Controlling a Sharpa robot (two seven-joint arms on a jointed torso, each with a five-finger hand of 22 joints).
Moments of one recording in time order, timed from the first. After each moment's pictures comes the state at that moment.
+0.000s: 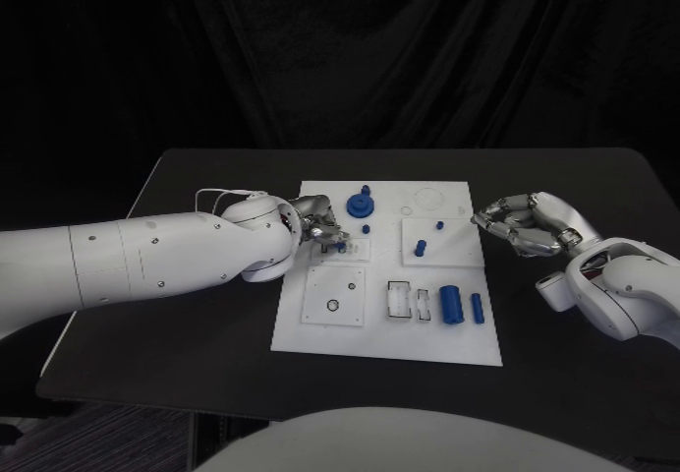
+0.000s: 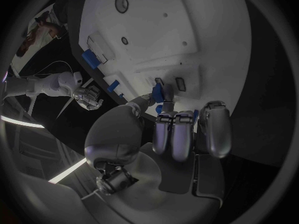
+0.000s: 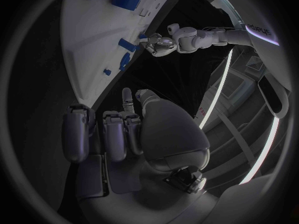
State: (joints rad) left arm 1.27 -0.74 -0.21 1.53 -1.19 -0.24 -0.47; left_hand 0.93 0.03 0.47 -0.03 0.42 1.08 0.03 0.23 1.03 1.47 -0.05 1.57 1.31 1.46 -0.10 1.57 1.31 0.07 1.43 0.01 1.39 1.25; right arm 1.22 -1.01 -0.25 1.56 -0.66 -0.44 0.34; right_hand 1.33 0.07 0.09 0.25 0.62 0.83 0.10 0.44 0.30 1.47 0.03 1.57 1.31 1.47 -0.03 1.57 1.31 0.05 1.46 0.08 1.42 1.31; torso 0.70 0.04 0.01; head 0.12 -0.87
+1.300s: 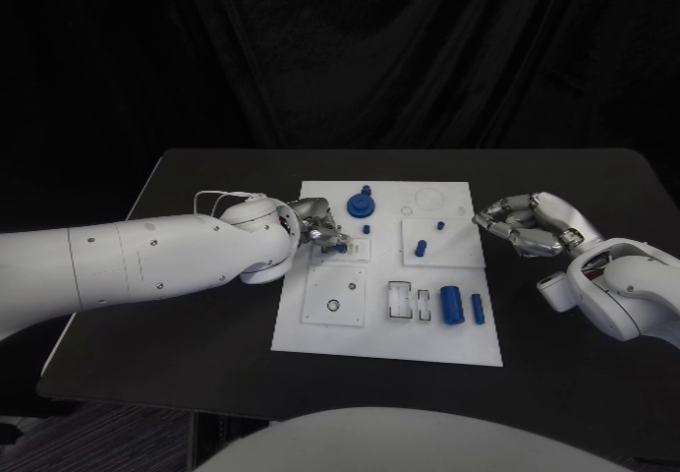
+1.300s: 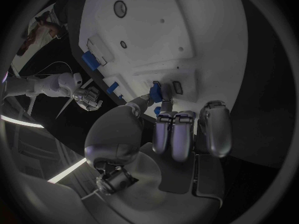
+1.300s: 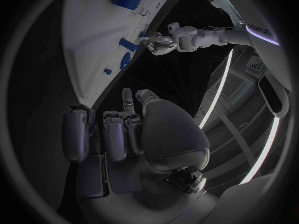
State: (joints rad) left arm 1.26 -0.75 -0.21 1.53 -1.19 -0.23 -0.47; left_hand 0.92 0.03 0.45 -0.01 0.35 1.10 0.01 0.22 1.03 1.47 -0.05 1.57 1.31 1.47 -0.11 1.57 1.31 0.07 1.43 0.01 1.38 1.25; right arm 1.22 -1.01 -0.25 1.55 -0.66 -0.44 0.34; right_hand 1.33 0.07 0.09 0.25 0.62 0.83 0.10 0.44 0.29 1.47 0.03 1.57 1.31 1.47 -0.03 1.57 1.31 0.05 1.46 0.08 1.42 1.31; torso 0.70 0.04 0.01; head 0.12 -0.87
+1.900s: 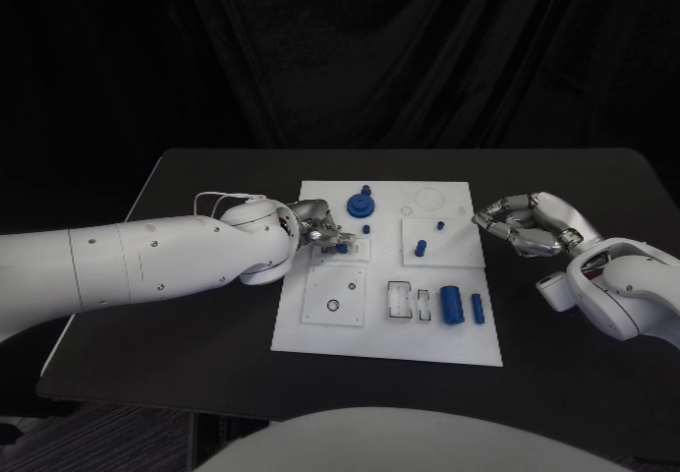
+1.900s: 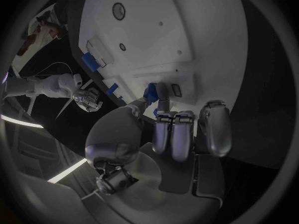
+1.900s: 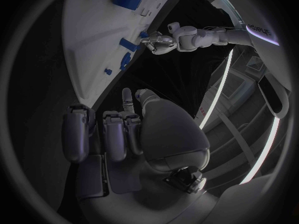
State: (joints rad) left arm 1.26 -0.74 -0.21 1.52 -1.19 -0.22 -0.47; left_hand 0.85 0.02 0.29 0.14 0.17 1.12 0.02 0.19 1.02 1.47 -0.05 1.57 1.31 1.47 -0.11 1.57 1.31 0.07 1.43 0.01 1.37 1.25; right arm 1.22 -1.01 -0.25 1.55 -0.66 -0.44 0.34; right_hand 1.34 0.07 0.09 0.24 0.63 0.82 0.10 0.44 0.29 1.47 0.03 1.57 1.31 1.47 -0.03 1.57 1.31 0.05 1.46 0.08 1.42 1.31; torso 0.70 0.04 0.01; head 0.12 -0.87
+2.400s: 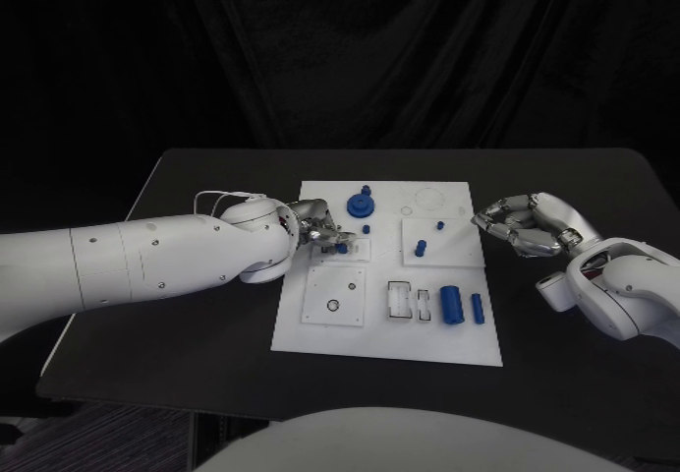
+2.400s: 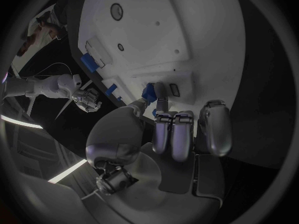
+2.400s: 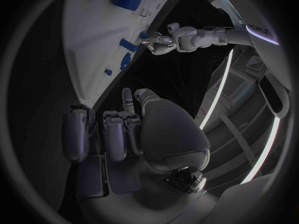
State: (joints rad) left arm 1.26 -0.74 -0.21 1.51 -1.19 -0.21 -0.47; left_hand 0.88 0.03 0.22 0.18 0.17 1.13 0.01 0.18 1.04 1.47 -0.05 1.57 1.31 1.47 -0.11 1.57 1.31 0.07 1.43 0.01 1.36 1.25; right arm 1.22 -1.01 -0.25 1.55 -0.66 -0.44 0.34; right_hand 1.34 0.07 0.10 0.24 0.65 0.82 0.10 0.45 0.29 1.47 0.03 1.57 1.31 1.47 -0.03 1.57 1.31 0.05 1.46 0.08 1.42 1.31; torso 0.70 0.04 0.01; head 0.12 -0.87
